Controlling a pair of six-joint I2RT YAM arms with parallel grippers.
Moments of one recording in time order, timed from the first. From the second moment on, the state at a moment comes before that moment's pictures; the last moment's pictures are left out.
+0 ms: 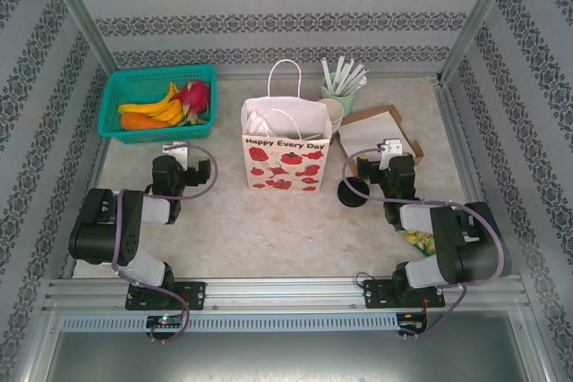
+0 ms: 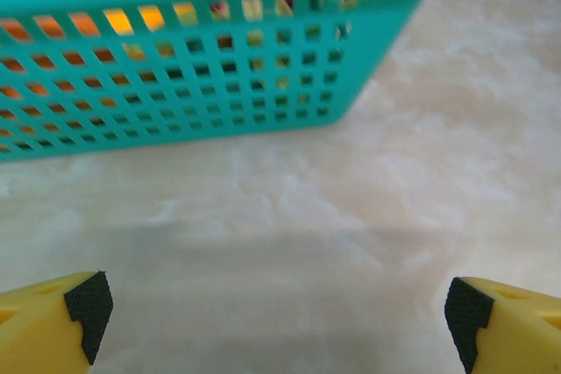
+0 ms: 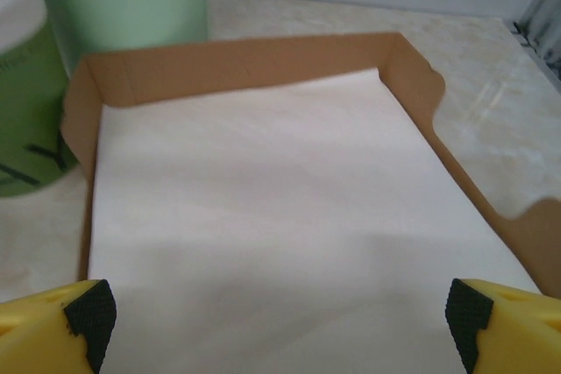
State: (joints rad) left arm 0.01 1.56 0.38 0.73 -0.03 0.01; right arm 0.08 1.45 0.32 0.74 0.10 -0.02
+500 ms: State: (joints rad) left arm -0.01 1.56 0.39 0.75 -0.20 -0.03; right arm -0.02 1.51 0.37 0.78 -0.03 0.02
